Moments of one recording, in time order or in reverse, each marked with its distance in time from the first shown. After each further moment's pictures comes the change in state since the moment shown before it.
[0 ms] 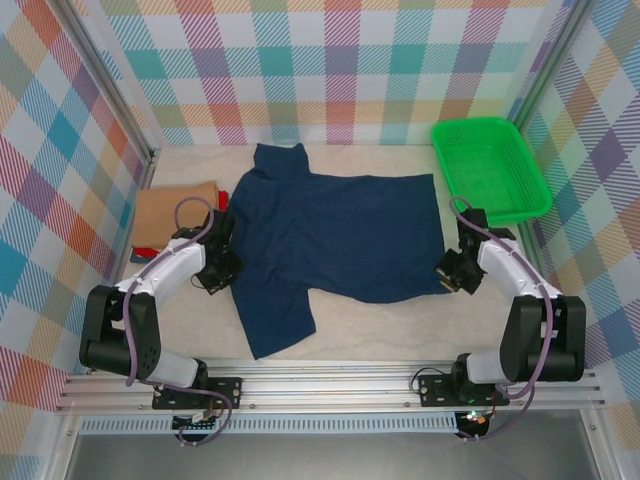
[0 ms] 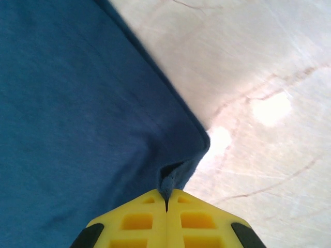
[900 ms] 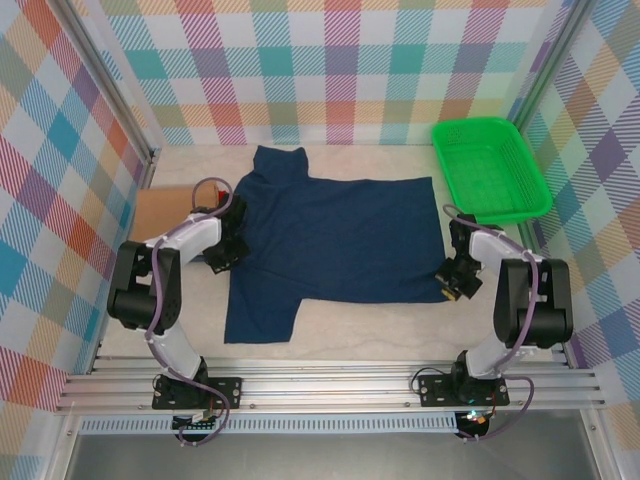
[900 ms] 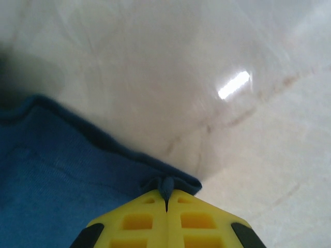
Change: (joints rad) left arm 0.014 0.313 0.225 0.043 -0.113 0.097; right arm -0.012 0.227 0.031 0.014 0.081 0.048
